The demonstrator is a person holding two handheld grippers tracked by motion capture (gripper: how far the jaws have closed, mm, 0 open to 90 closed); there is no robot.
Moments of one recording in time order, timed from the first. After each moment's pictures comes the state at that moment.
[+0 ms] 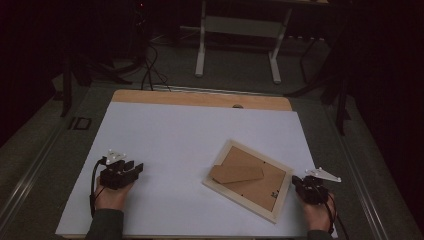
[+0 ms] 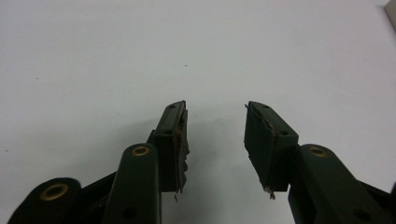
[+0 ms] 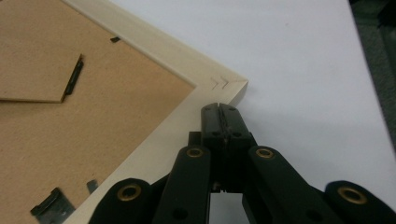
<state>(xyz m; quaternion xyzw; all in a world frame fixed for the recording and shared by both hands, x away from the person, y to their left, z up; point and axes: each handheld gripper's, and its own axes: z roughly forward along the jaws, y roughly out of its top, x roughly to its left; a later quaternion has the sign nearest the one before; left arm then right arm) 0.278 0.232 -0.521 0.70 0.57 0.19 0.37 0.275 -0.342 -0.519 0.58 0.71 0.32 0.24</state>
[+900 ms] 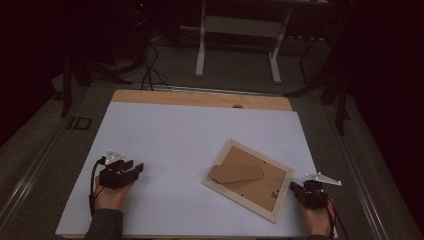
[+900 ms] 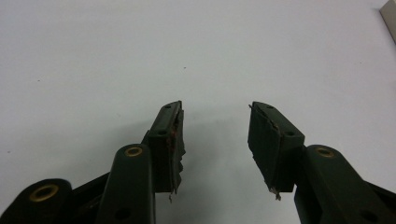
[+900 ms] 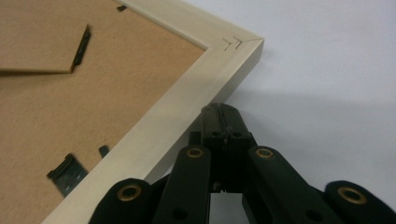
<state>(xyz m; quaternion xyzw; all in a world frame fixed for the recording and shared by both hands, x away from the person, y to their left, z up) 0.277 0.233 -0.519 0.70 0.57 0.20 0.38 0.266 -0.344 -0.528 0.60 0.71 0.32 0.20</state>
